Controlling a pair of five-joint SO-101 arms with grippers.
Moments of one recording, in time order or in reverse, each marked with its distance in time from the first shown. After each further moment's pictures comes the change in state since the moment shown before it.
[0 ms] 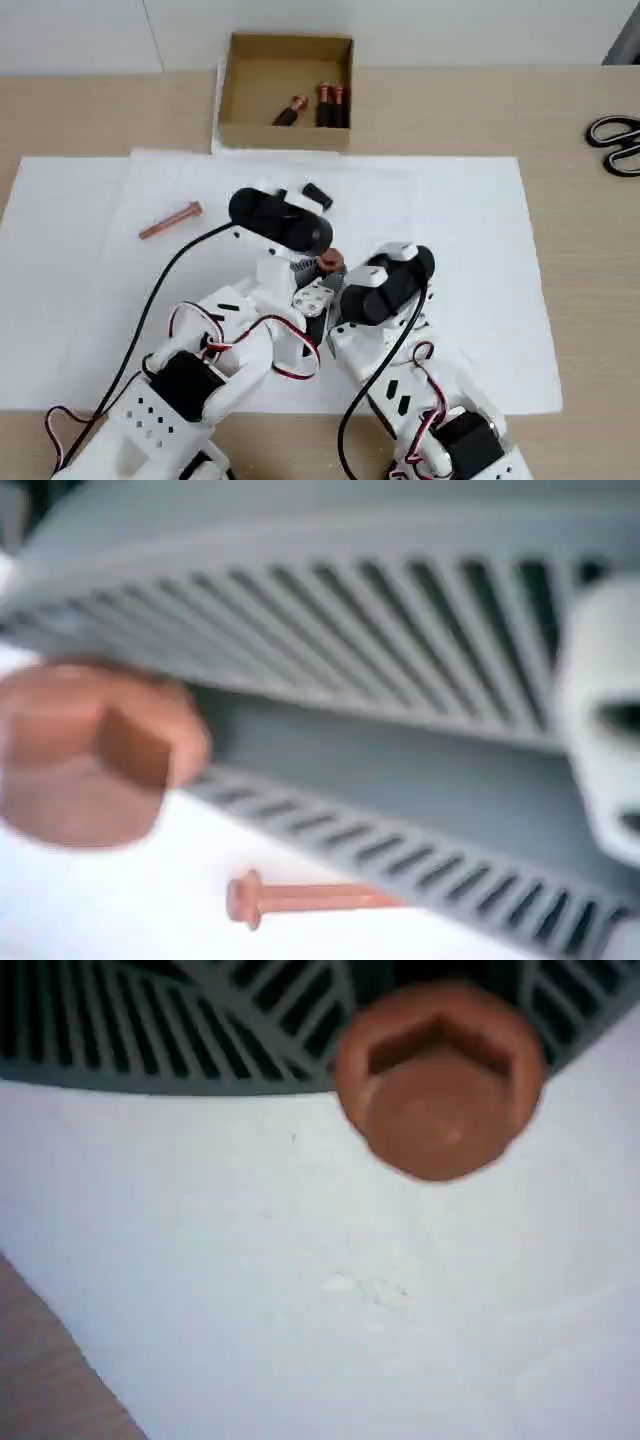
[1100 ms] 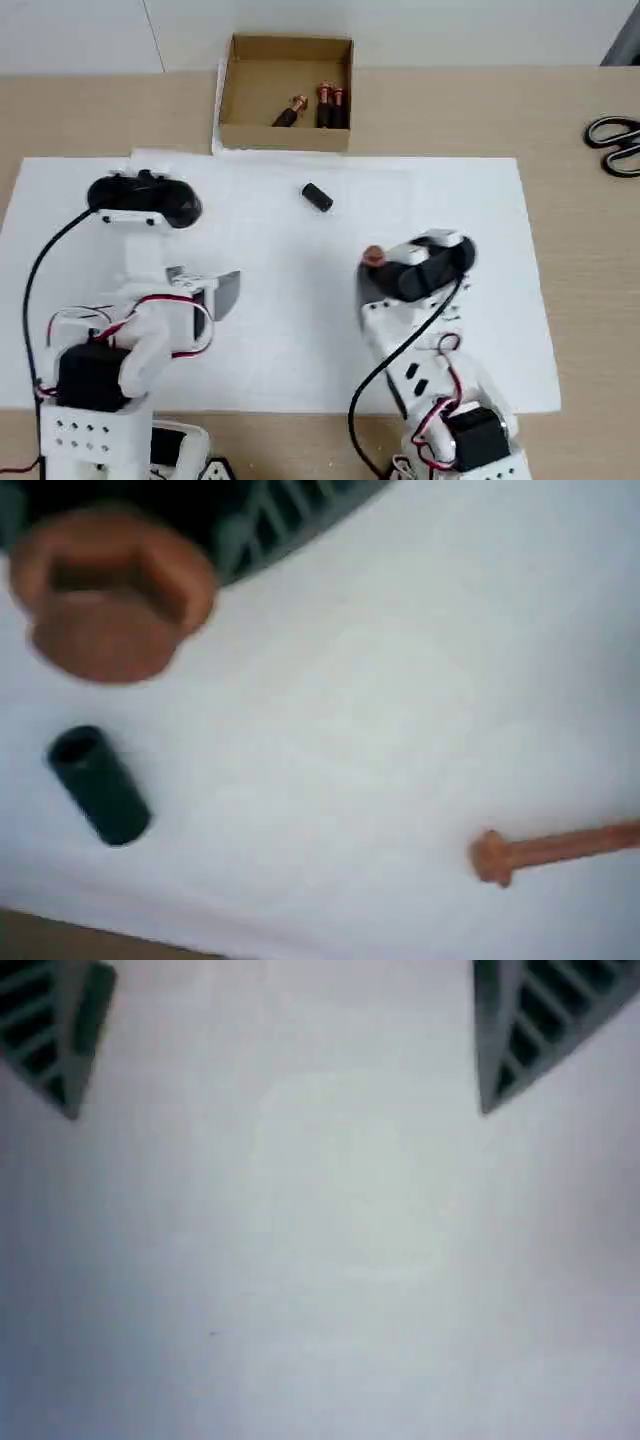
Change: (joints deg) left arm -34.6 -0.6 -18.0 38.1 -13.5; right arm 13.9 0.2 0.1 0.0 0.3
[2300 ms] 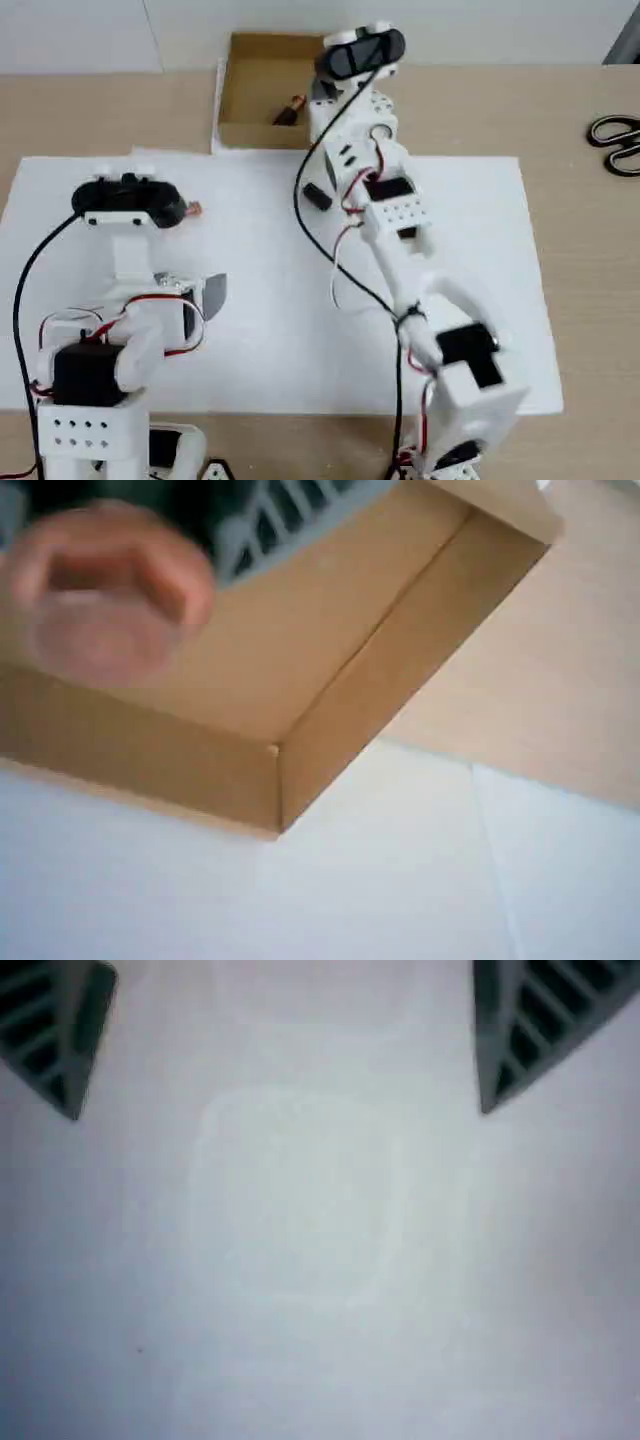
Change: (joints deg) left arm -2.6 0.0 1.9 0.0 -0.3; right arm 1.8 112.8 -72.2 -51.8 2.3
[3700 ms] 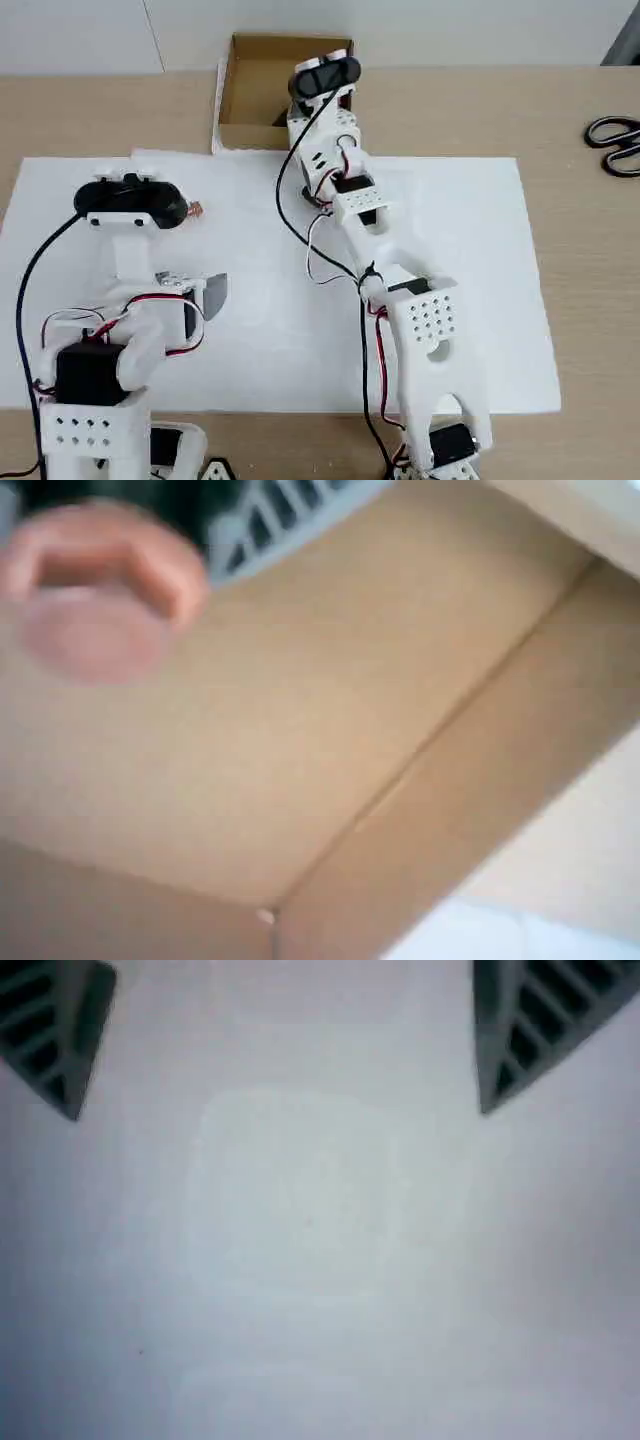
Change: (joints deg) left arm 0.0 0.0 0.0 0.0 -0.3; right arm -1.7 35.2 -30.2 -0.4 0.0
